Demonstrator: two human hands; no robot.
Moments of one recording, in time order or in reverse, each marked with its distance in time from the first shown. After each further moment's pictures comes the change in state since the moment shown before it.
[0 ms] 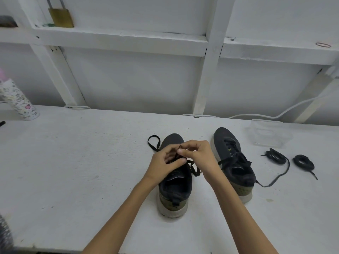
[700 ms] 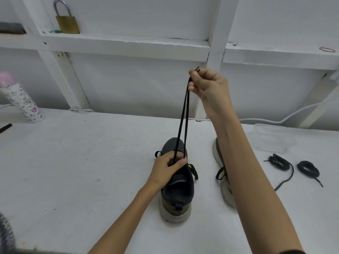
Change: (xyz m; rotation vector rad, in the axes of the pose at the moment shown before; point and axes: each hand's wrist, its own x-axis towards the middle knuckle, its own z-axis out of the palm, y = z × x) left_hand 0.005 -0.008 0.008 0.092 0.087 -0.060; right_hand 0.074 -0.138 -0.020 0.547 0.041 -0.333
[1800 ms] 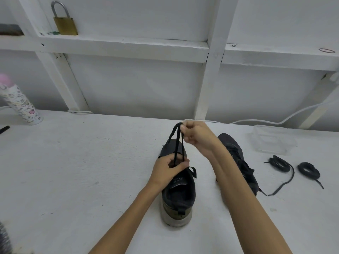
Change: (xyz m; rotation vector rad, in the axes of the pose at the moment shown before) left_hand 0.006 0.002 0.004 -0.011 -0.011 -0.036; right_hand -0.047 0.067 -0.032 -0.344 -0.160 0.461
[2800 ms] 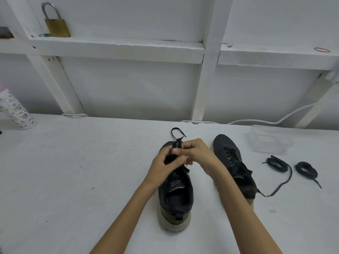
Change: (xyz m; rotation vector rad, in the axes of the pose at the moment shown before) left_hand 0.008 0.014 -0.007 -0.097 -0.046 -0.012; right_hand -0.008 0.045 -0.014 -0.195 -0.068 0.057
